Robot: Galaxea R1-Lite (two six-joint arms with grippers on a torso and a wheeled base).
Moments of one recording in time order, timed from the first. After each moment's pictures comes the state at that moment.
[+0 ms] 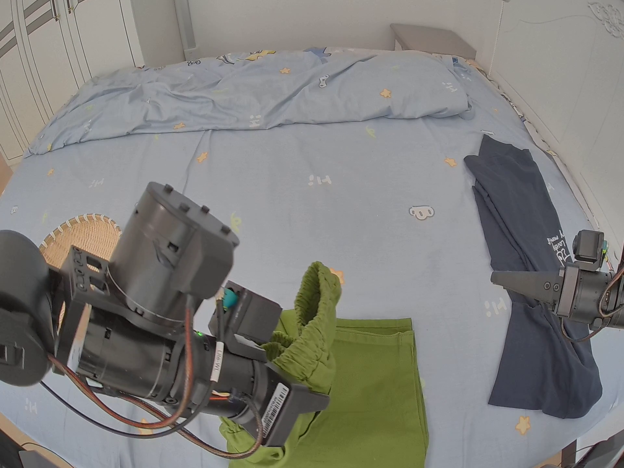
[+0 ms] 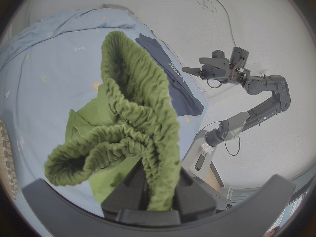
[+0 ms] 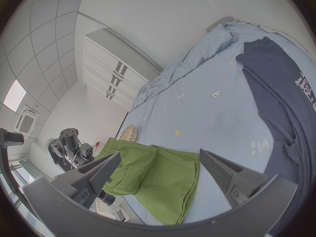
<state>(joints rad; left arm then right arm) -0.89 1.56 -1.05 0.29 -0.21 -0.27 0.22 1.30 -0.49 -0.48 0.61 0.45</state>
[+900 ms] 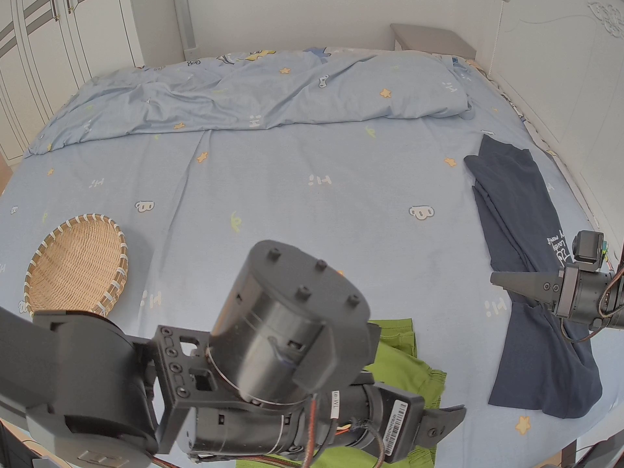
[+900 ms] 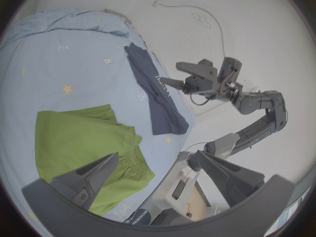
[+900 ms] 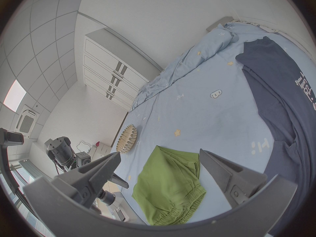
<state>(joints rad) -1.08 1.70 -0.99 -0.13 -0.11 -0.51 0.22 1.31 -0.49 -0.48 0.61 0.45</state>
